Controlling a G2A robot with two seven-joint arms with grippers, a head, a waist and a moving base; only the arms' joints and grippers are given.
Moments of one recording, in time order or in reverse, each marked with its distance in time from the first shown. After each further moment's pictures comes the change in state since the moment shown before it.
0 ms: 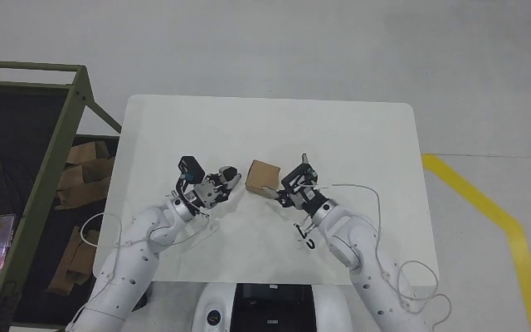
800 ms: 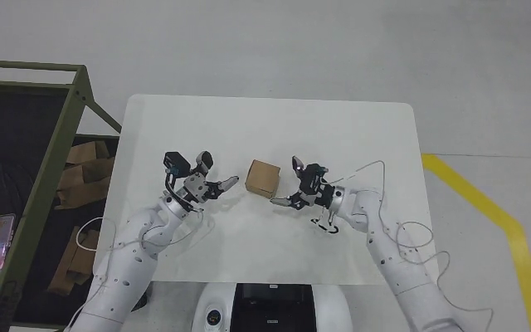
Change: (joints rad) left arm 0.024 -0.002 -0.036 -0.020 -0.131 0.095 -0.025; right arm 0.313 0.040 0.008 0.556 -0.095 -0.631 -0.487
